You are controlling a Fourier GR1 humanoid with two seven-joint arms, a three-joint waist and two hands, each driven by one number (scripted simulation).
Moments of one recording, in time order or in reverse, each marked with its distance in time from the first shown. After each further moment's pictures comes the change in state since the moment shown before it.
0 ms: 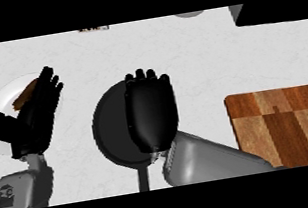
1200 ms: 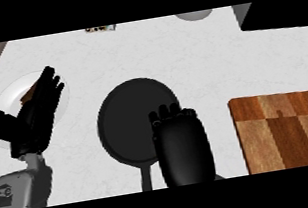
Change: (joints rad) left arm -0.005 0.012 -0.004 0.003 0.011 -0.018 0.018; right arm 0.412 0.009 -0.012 -0.349 0.233 0.258 -0.275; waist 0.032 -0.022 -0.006
